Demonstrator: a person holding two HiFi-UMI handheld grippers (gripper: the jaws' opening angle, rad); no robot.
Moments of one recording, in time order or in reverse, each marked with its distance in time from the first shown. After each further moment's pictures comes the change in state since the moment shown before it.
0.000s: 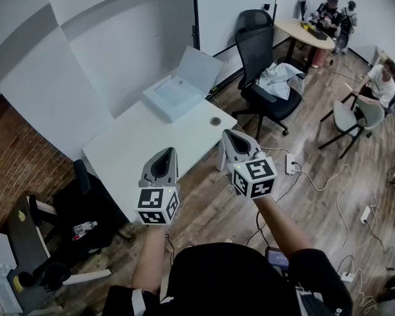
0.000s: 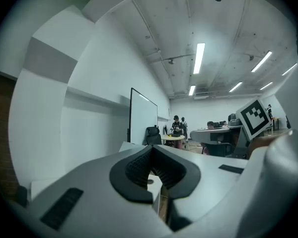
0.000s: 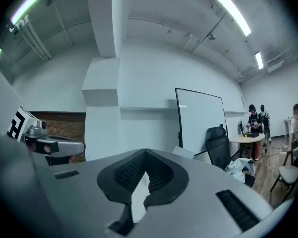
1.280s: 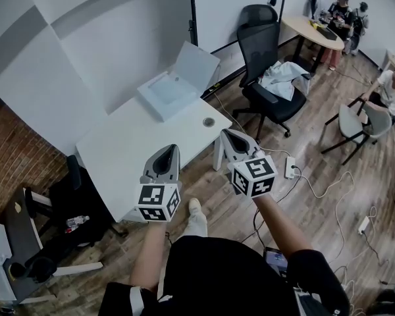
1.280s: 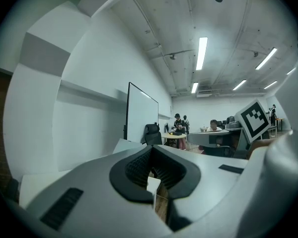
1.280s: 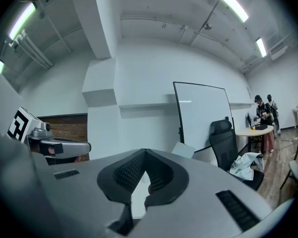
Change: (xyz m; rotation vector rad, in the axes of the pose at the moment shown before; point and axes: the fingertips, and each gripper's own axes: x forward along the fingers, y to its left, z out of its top) left arm 0.079 -0.050 -0.019 -0.020 0.027 0.025; right arm 0.019 -0.080 -0.028 0.049 0.022 0.093
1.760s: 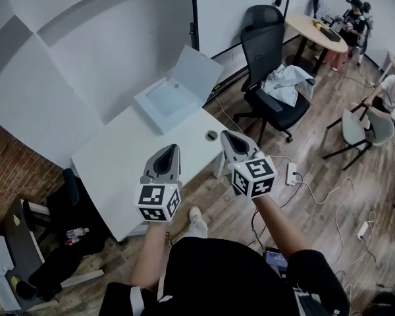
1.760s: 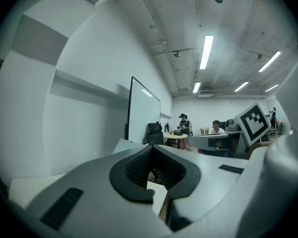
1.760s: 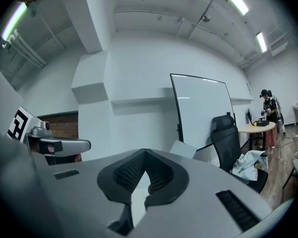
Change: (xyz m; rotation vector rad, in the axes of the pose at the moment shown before) left arm 0.093 0.057 0.000 -0.023 0.014 -0.015; right arm 0.098 -0.048 -0.002 0.023 0.035 -0.009
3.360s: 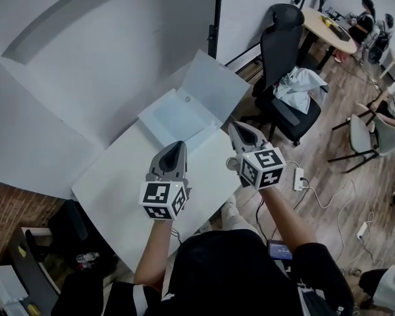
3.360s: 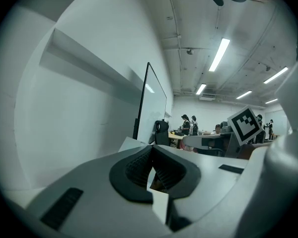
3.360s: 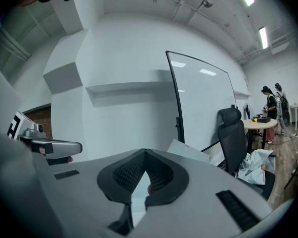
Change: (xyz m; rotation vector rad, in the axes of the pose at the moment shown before) left arm 0.171 0.175 -0.009 -0.099 0.038 -0.061; right arm 0.243 -0.065 0.010 0.021 0.074 -0.069
